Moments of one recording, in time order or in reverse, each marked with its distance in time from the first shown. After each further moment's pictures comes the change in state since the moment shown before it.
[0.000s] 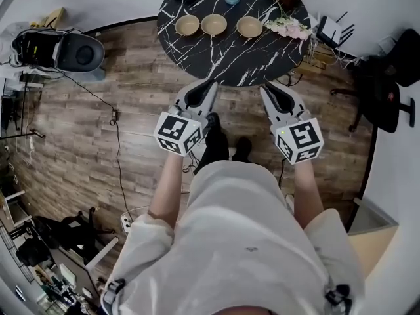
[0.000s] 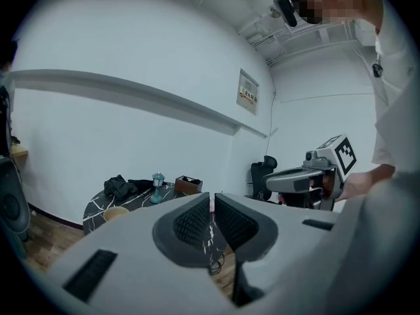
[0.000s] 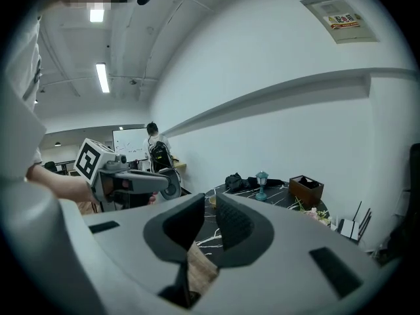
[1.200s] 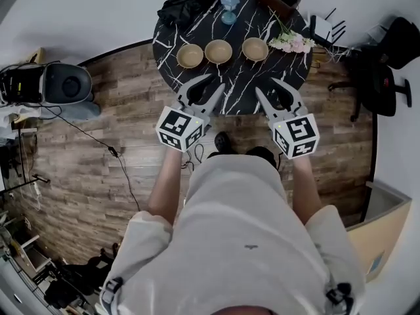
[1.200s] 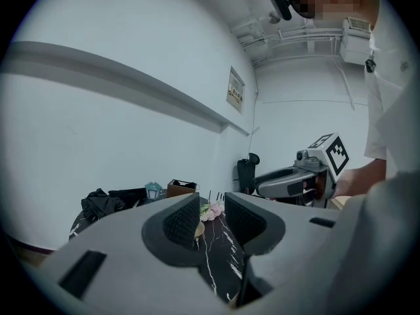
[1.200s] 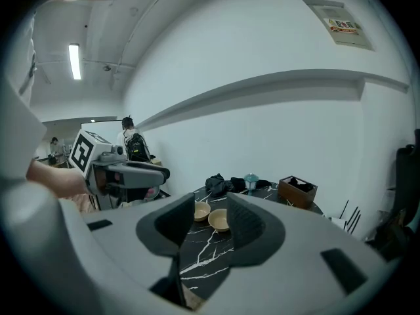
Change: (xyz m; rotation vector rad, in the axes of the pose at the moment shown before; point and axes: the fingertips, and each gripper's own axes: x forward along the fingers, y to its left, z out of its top) left arm 0.071 0.134 0.034 0.073 0.032 -0.256; right arm 0.142 -0.030 0.028 0.035 0.043 -0.217
